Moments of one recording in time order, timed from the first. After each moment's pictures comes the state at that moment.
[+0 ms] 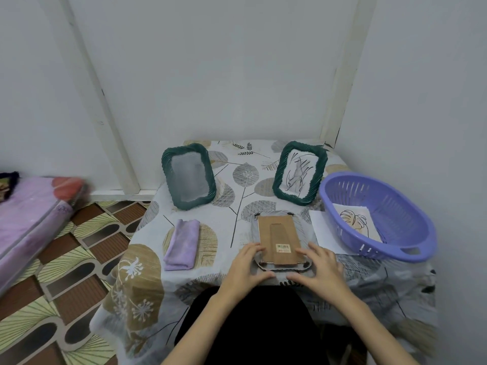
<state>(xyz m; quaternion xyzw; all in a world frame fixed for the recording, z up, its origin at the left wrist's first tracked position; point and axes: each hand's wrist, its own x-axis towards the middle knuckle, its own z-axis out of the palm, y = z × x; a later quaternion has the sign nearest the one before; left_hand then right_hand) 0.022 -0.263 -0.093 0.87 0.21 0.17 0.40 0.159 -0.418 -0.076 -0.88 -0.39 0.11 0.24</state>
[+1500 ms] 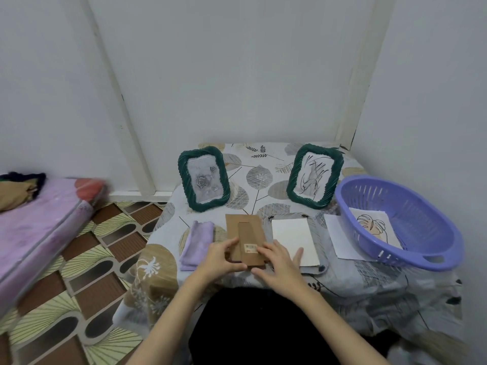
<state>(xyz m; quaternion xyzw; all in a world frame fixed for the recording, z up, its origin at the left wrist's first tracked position) -0.023 -0.199 -0.062 0.84 0.34 0.09 0.42 0.102 -0.331 -0.079 -0.82 -0.50 0.14 0.23</state>
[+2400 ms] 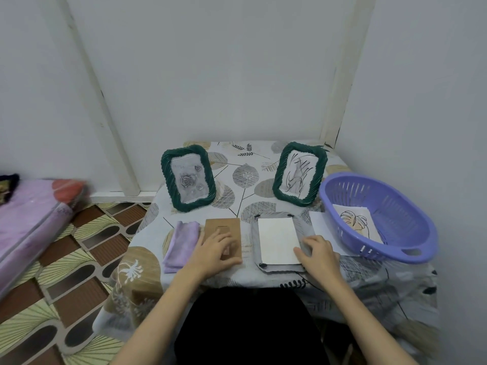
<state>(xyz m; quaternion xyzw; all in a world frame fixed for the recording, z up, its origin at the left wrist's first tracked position) -0.005 -0.192 -0.066 0.95 0.25 -0.01 0.18 0.173 -0.385 -0.068 -0.91 -0.30 0.08 0.26</state>
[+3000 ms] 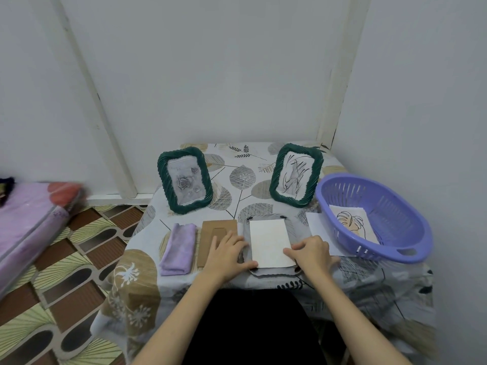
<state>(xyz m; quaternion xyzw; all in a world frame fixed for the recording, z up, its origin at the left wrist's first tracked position) 0.026 -0.222 -0.071 0.95 0.27 0.01 0.16 0.167 -0.363 -0.059 -0.94 -0.17 0.08 0.27</state>
